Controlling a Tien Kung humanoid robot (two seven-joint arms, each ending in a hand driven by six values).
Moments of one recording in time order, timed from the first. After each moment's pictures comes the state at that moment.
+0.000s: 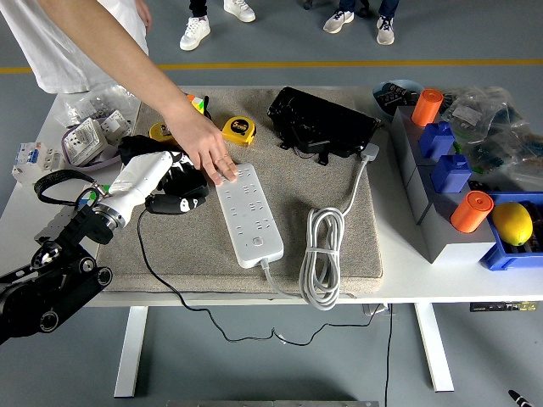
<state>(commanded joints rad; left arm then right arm) -0.52 0.36 -0.71 -1.02 1.75 0.36 -0.06 -0.03 -0.29 0.87 0.42 -0.56 -0.13 0.15</state>
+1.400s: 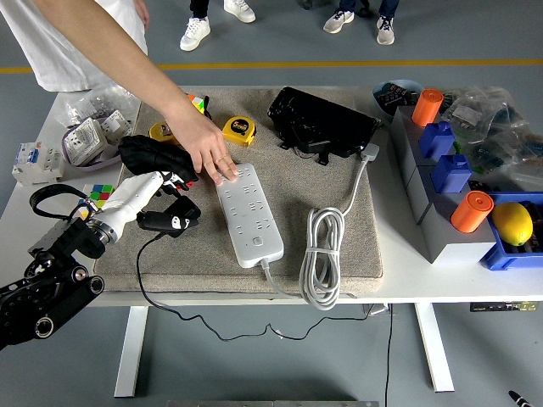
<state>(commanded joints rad) -0.49 0.36 -0.72 -0.98 1.69 0.31 -0.08 -0.03 -0.29 0.88 0.43 -0.56 -0.13 0.15</state>
